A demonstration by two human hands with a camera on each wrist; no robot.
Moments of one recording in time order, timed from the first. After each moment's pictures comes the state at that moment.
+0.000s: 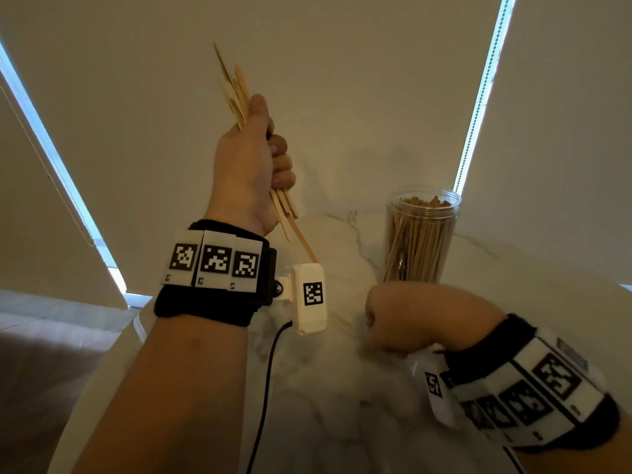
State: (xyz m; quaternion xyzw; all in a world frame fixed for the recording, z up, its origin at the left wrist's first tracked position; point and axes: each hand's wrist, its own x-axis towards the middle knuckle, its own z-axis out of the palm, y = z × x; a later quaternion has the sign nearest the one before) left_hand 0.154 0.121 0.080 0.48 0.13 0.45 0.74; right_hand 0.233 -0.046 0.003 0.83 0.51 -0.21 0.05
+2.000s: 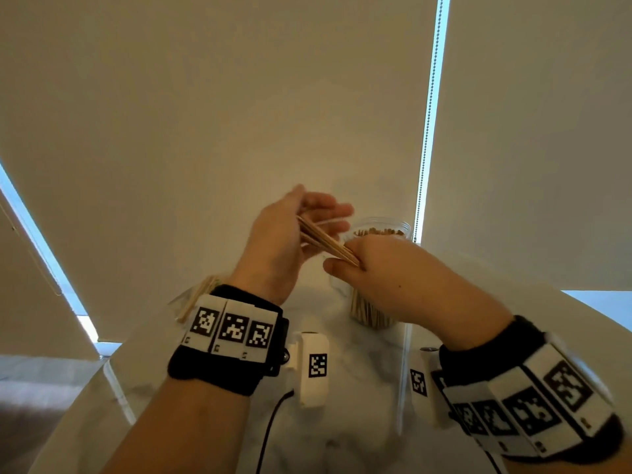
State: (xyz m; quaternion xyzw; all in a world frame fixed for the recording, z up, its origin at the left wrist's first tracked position) left_hand 0.189 0.061 0.060 0.60 0.13 0.31 0.73; right_hand 0.264 -0.066 0.046 0.82 0.52 0.05 -0.22
